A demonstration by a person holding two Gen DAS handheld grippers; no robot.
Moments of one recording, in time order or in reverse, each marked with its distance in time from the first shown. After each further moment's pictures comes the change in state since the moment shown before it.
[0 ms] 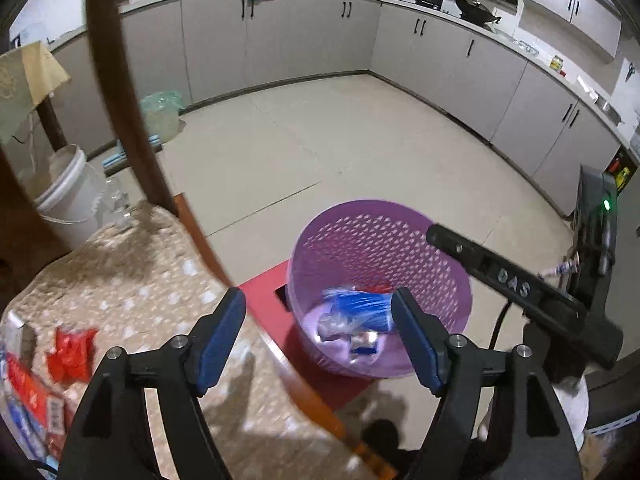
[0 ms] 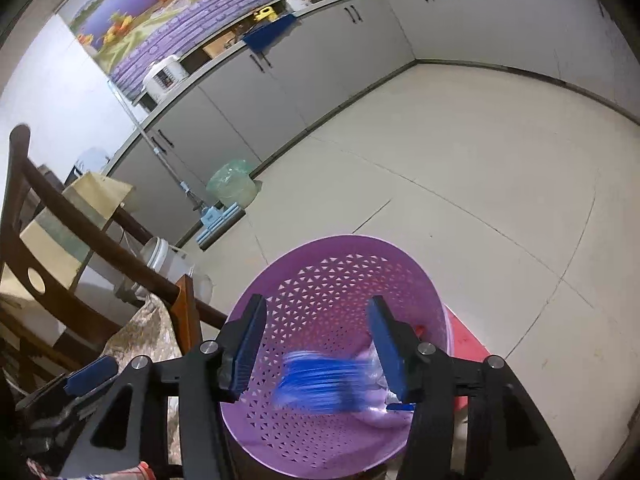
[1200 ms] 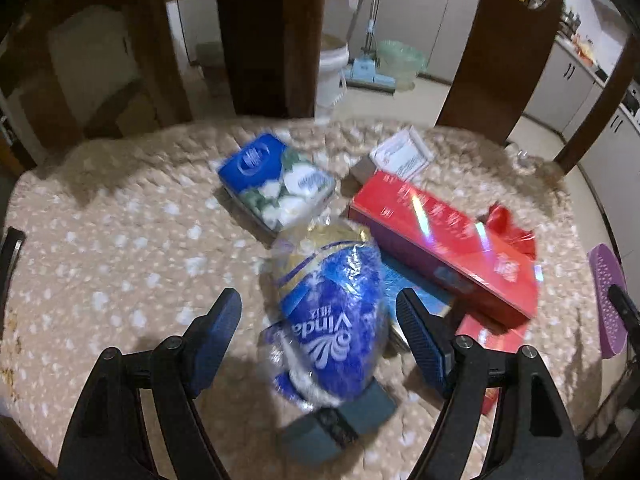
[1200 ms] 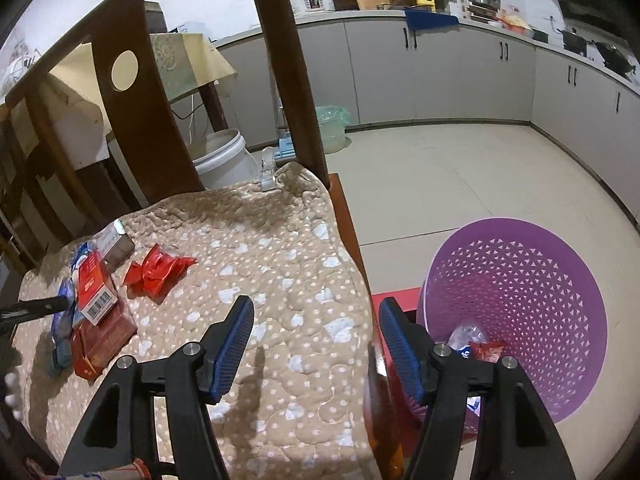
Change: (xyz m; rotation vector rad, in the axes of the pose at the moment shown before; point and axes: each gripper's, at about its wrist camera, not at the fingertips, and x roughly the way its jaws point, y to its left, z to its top) left arm -0.089 0.319 -0.163 -0.576 0.094 0.386; right arm 0.031 0.178 -0.110 -0.518 0.092 0.058
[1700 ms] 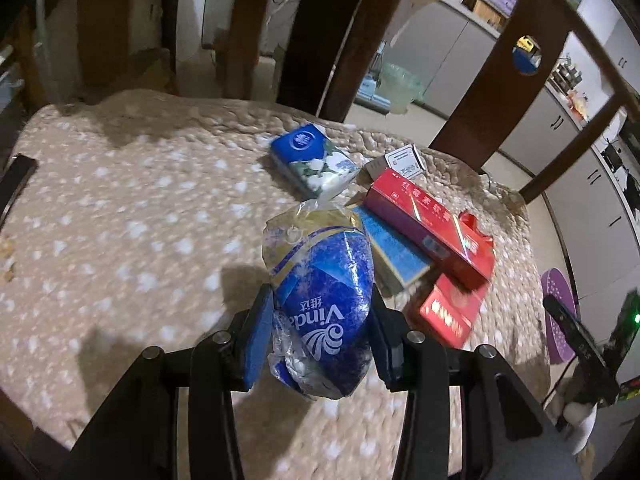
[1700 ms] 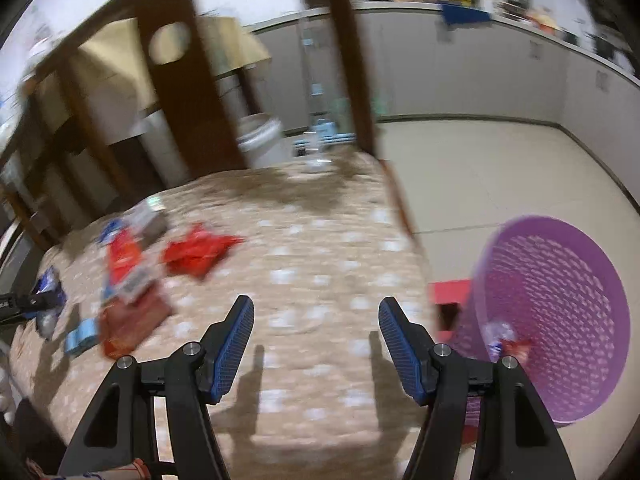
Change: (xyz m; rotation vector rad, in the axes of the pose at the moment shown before) left arm -0.067 0.055 -0.044 -0.159 -0.064 -0.144; right arm 0.001 0.043 -0.004 -0.086 0.048 0.134
